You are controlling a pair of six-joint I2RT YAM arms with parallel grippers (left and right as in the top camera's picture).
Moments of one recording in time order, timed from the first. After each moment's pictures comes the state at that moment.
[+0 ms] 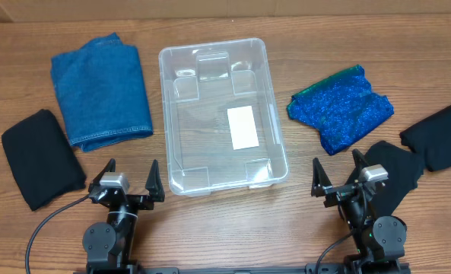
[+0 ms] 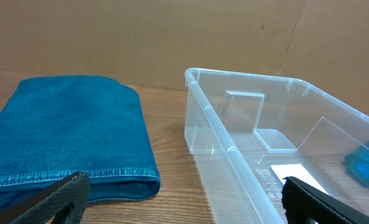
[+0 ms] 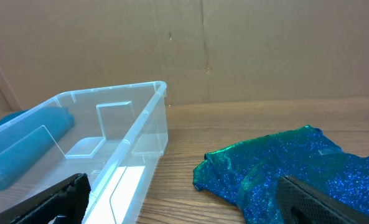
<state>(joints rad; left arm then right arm) 0.03 0.00 0.01 -0.07 0.12 -0.17 0.10 0.01 0.02 -0.02 -0.15 0.15</state>
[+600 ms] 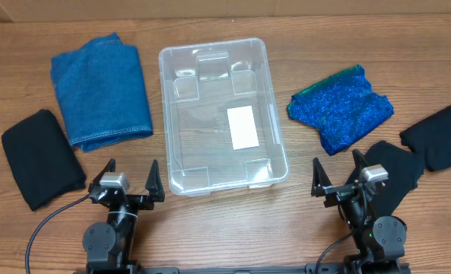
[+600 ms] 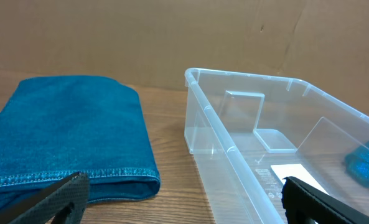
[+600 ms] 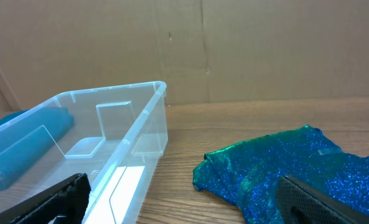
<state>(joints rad) 0.03 0.00 0.01 -0.07 0.12 -0.17 0.10 0.01 0.02 -0.02 -0.15 0.15</state>
